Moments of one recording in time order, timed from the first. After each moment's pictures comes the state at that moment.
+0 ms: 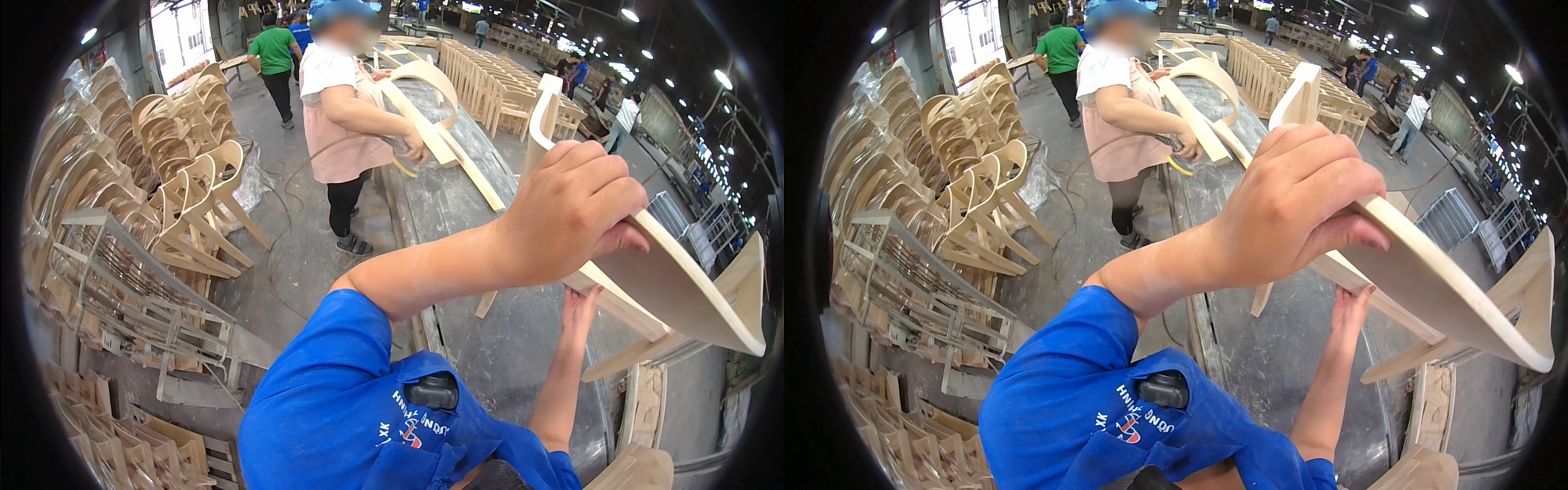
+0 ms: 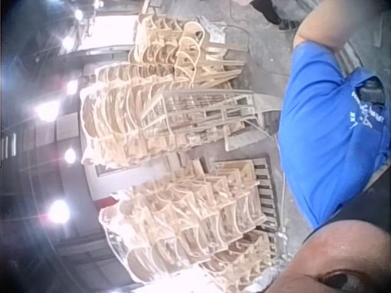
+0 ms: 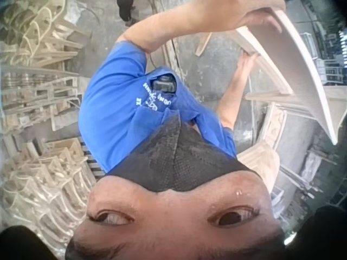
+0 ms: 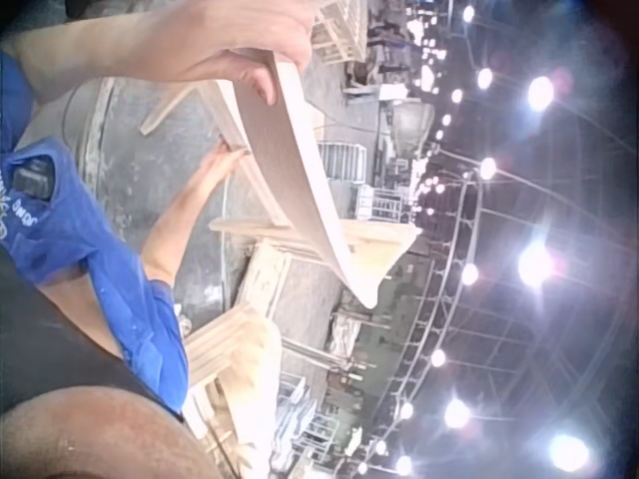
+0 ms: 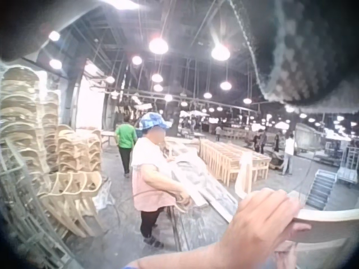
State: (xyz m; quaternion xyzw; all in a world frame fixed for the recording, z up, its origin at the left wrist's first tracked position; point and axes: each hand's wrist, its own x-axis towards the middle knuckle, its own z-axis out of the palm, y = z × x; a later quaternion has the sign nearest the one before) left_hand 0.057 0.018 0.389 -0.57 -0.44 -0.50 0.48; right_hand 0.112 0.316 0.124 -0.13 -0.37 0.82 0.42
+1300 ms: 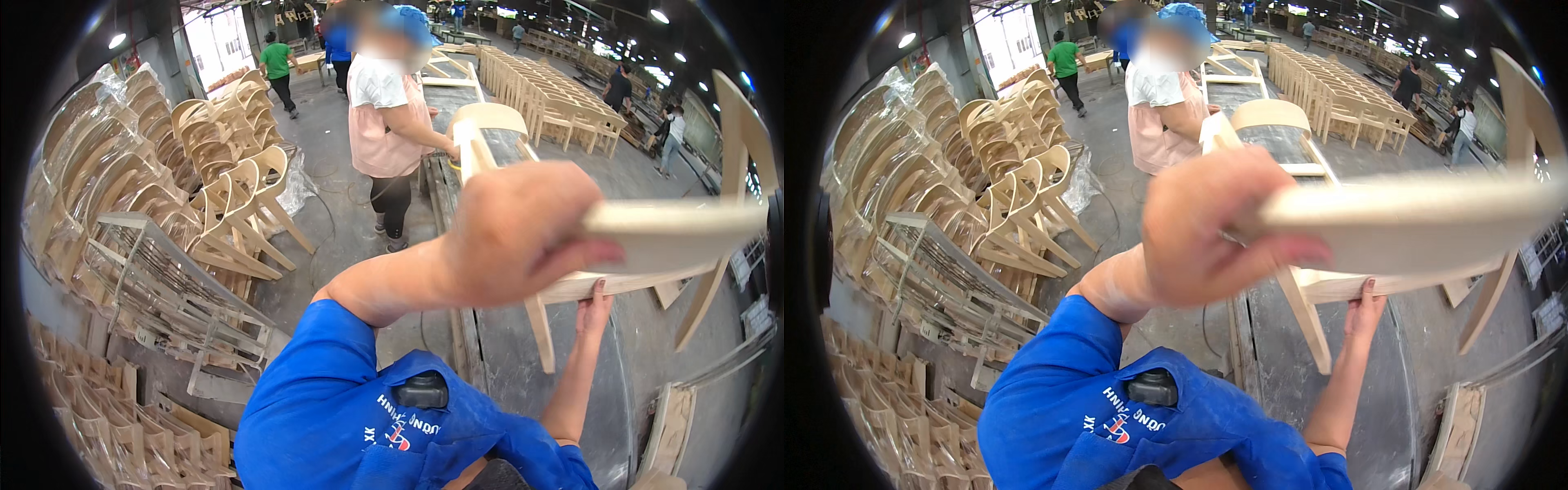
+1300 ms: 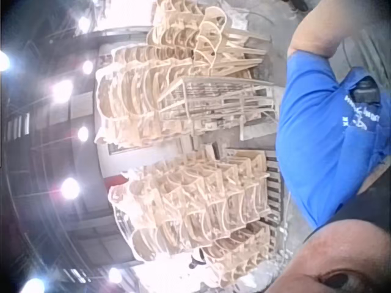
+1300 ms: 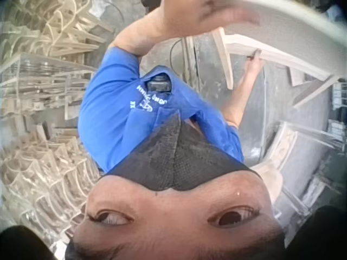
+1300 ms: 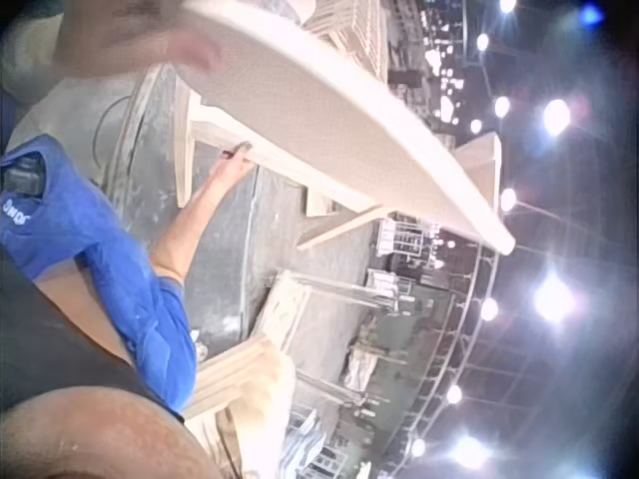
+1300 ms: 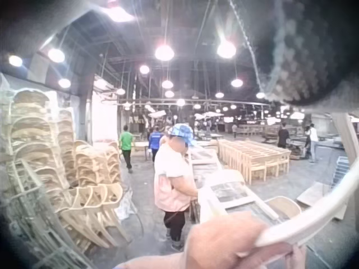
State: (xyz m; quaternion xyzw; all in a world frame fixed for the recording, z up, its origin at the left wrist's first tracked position) left_hand 0.041 -0.079 0.390 -0.58 -0.51 -0.45 0.44; right_hand 0.060 0.252 0.128 -0.09 -0.46 0.81 0.35
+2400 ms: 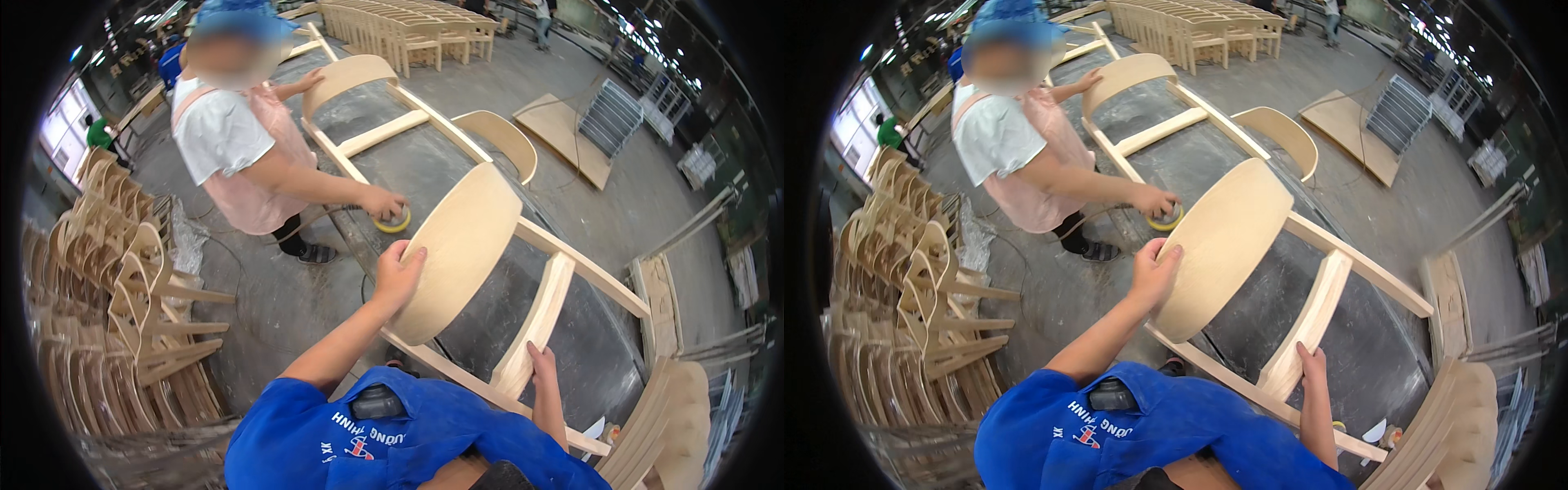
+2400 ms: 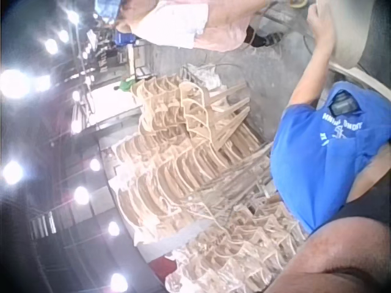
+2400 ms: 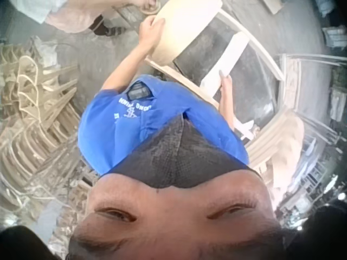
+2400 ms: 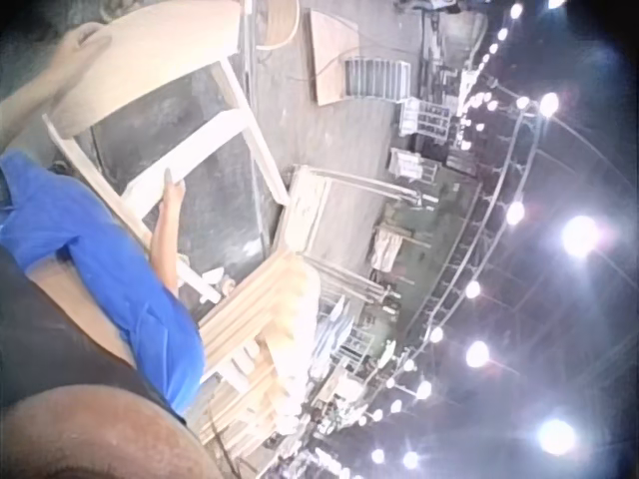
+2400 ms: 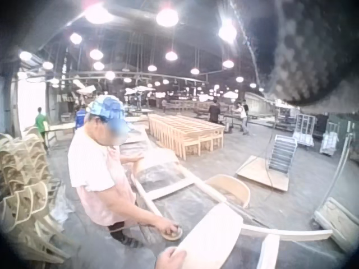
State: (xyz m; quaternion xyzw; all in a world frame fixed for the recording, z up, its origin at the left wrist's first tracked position) left_hand -0.159 0.034 0.087 -0.20 -0.70 -0.67 -0.12; right_hand 0.190 0.242 -0.034 -0.54 -0.50 0.65 0.18
